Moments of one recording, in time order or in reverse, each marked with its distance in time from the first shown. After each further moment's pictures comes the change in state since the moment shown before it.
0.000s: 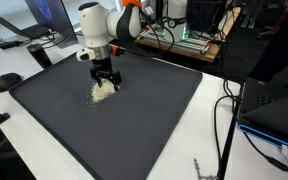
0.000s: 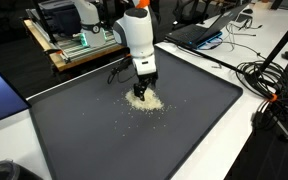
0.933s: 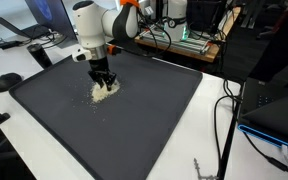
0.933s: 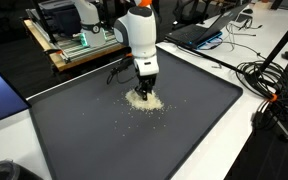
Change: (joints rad) arm 0.062 0.003 -0.068 0.054 -0.014 -0.076 -0.022
